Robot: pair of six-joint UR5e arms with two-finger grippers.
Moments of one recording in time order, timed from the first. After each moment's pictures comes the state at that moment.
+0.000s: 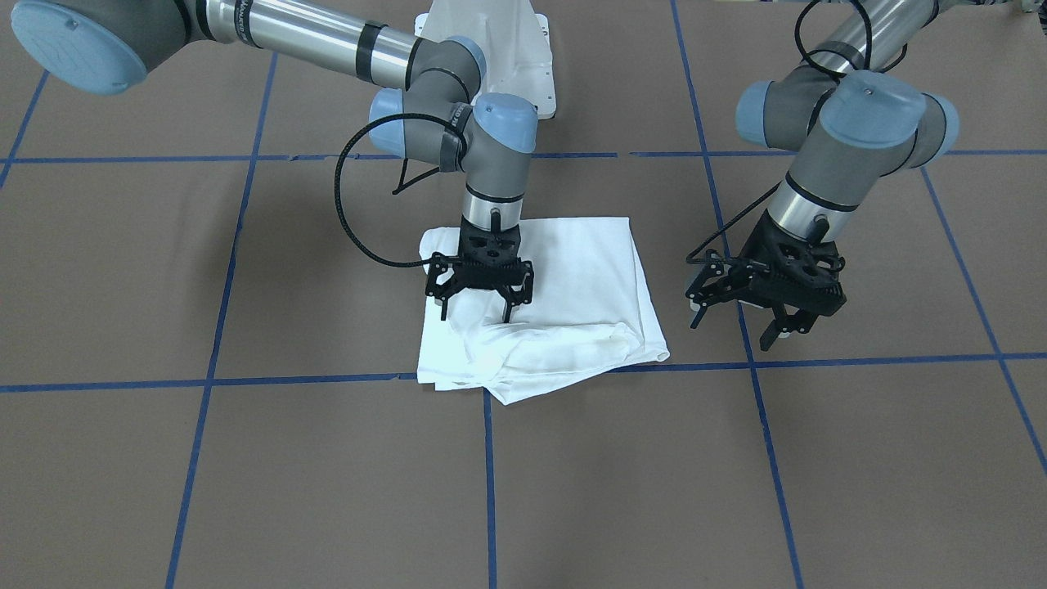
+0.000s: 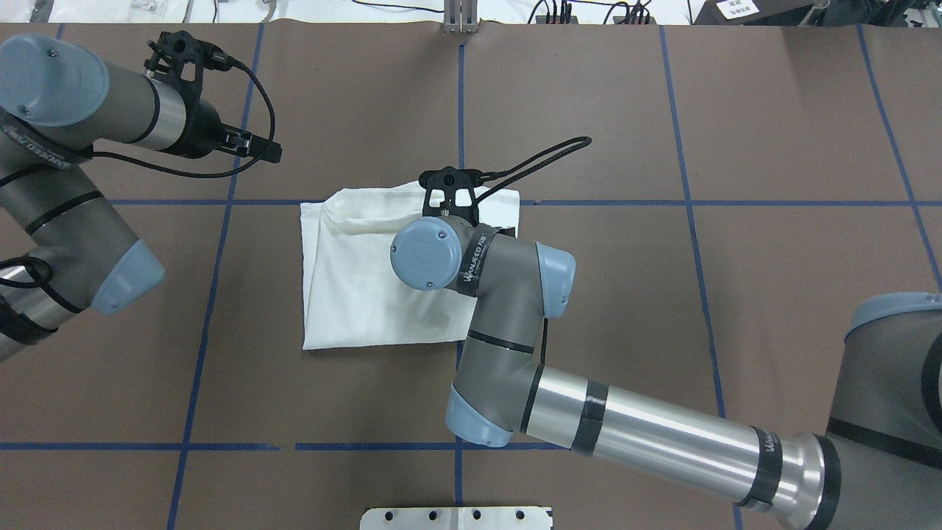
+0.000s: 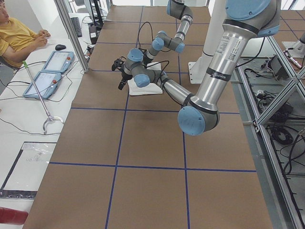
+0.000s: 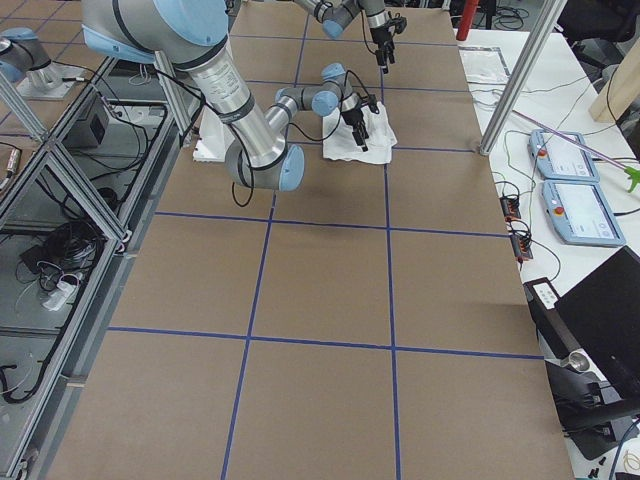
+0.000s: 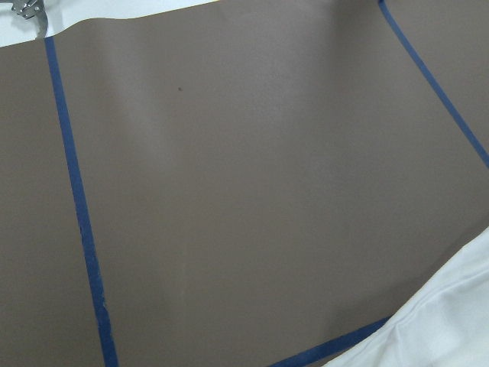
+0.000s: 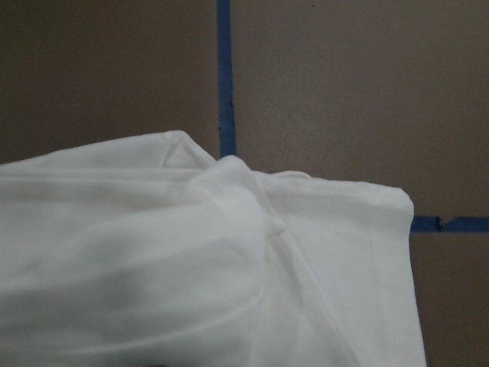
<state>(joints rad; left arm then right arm) -0.87 -1.97 -1.66 -2.10 -1.92 -0.74 0.43 -0.64 1.23 -1.48 1.33 1.29</state>
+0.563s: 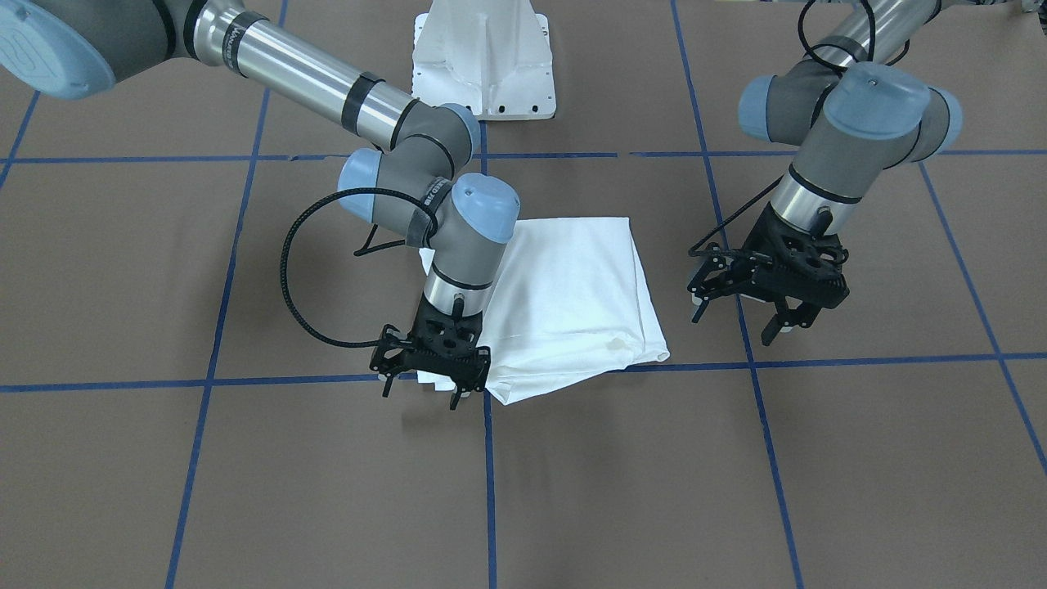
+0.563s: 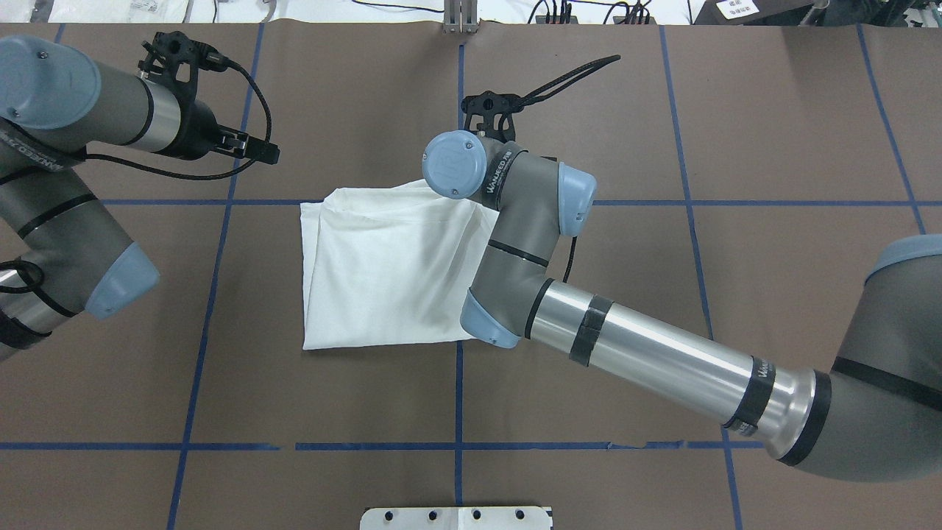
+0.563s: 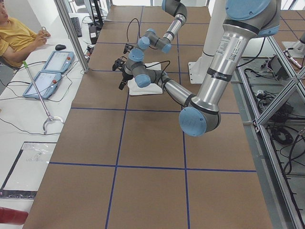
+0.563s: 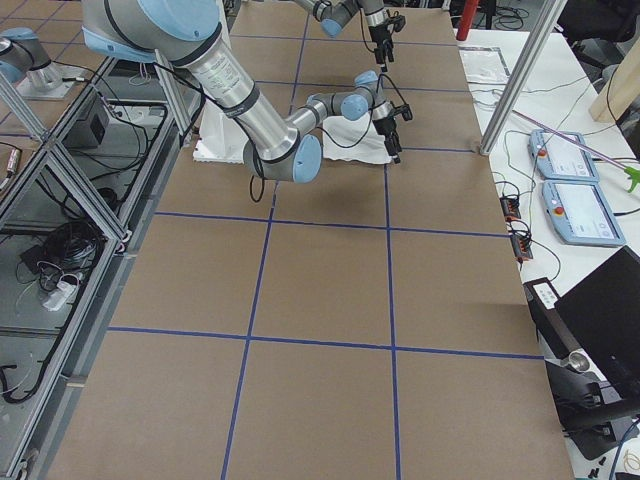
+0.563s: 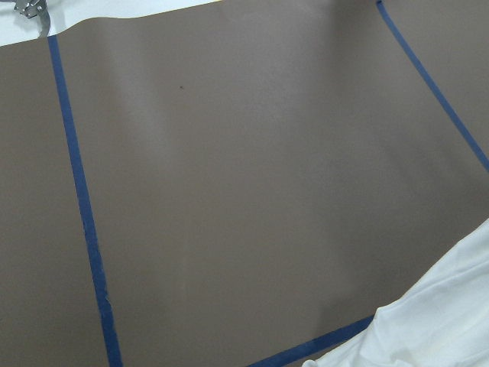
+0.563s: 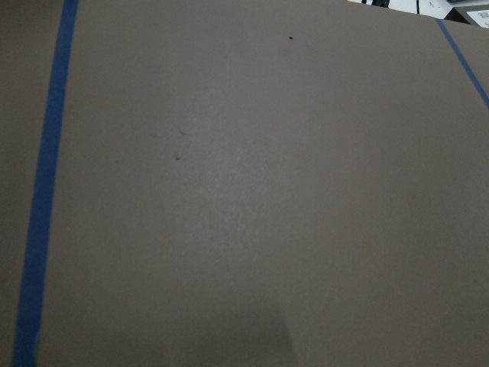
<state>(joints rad) -0.87 -1.96 -1.69 -2.10 -1.92 -0.74 0.57 -0.60 1.08 -1.48 1.33 1.24</state>
